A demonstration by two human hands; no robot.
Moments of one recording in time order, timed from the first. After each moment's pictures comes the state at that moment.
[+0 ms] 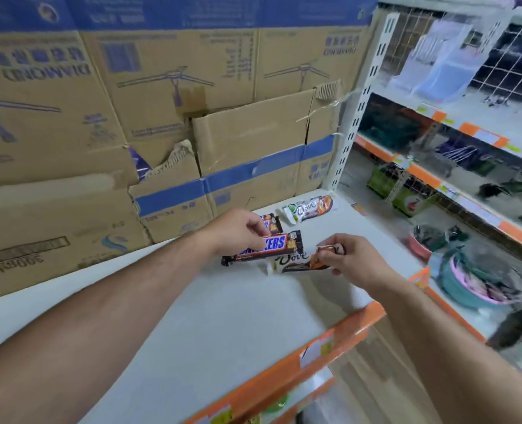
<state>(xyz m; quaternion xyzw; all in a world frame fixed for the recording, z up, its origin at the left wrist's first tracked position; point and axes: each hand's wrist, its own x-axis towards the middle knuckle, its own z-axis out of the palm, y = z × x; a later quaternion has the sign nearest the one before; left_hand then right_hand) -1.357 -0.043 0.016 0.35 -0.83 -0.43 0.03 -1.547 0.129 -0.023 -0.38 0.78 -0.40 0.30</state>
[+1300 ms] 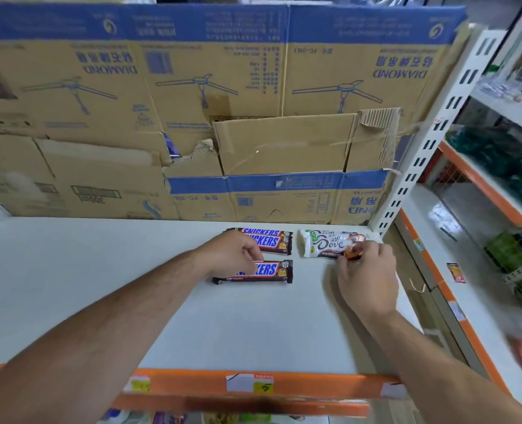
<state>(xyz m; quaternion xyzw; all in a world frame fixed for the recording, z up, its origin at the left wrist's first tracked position) -1.381 0.001 0.003 0.56 -0.73 -0.40 0.04 -1.638 0.067 -0.063 -0.51 0.80 -0.32 0.02</state>
